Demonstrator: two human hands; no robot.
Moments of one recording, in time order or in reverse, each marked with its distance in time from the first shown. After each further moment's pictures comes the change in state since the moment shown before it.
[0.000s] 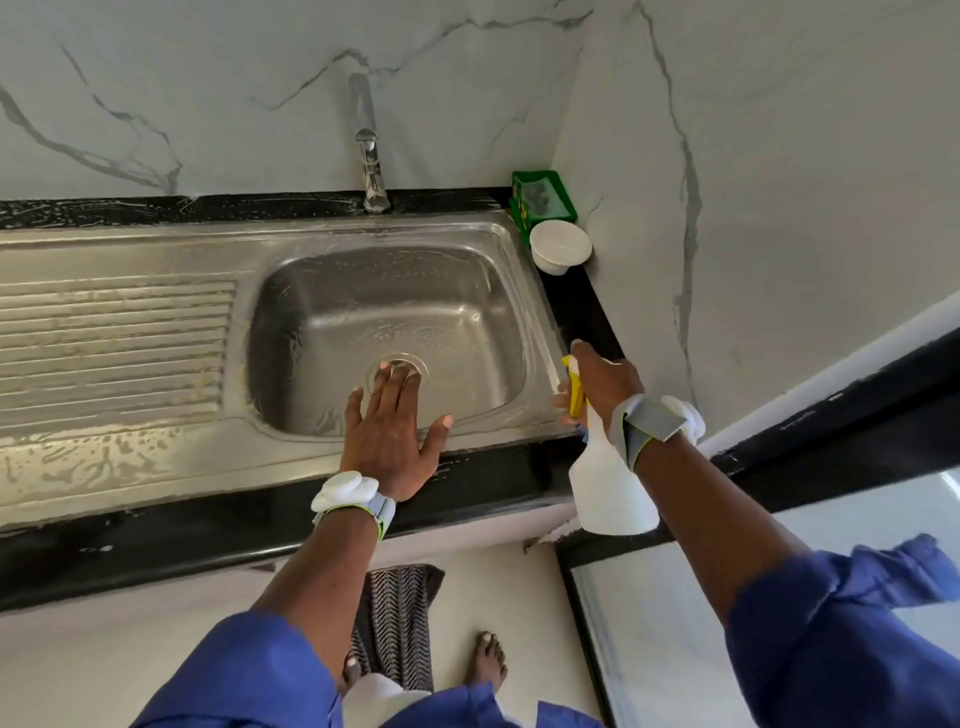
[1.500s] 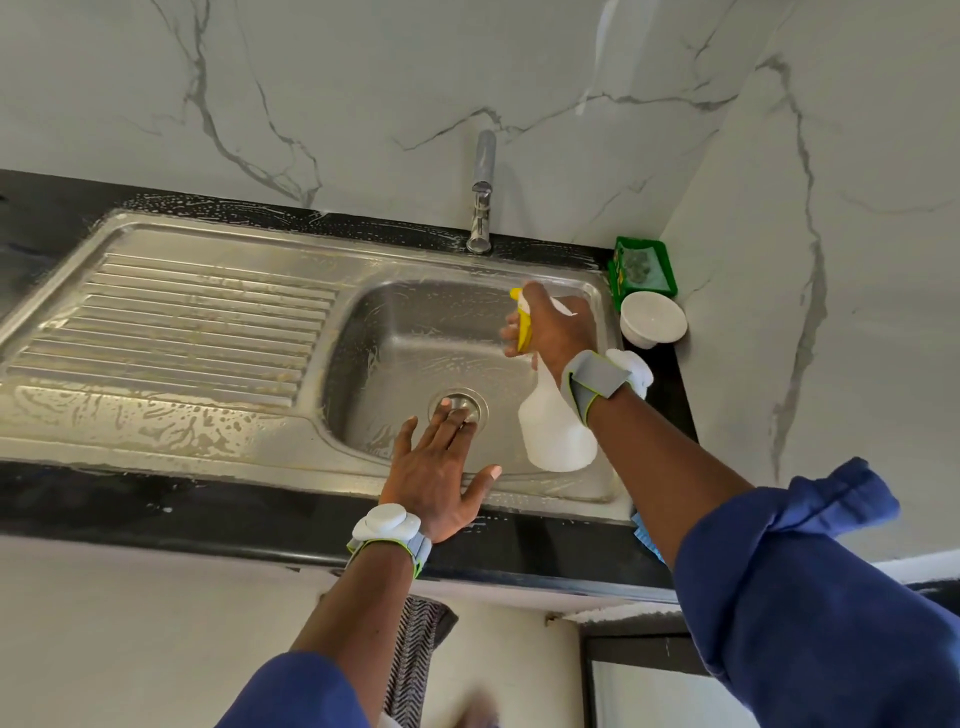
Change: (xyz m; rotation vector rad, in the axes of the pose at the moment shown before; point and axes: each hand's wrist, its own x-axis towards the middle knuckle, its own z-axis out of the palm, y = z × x) left_hand 0.000 0.002 -0.004 0.090 -0.015 -0.059; right_hand -0.004 -0.106 0.143 0.148 -0.384 -0.321
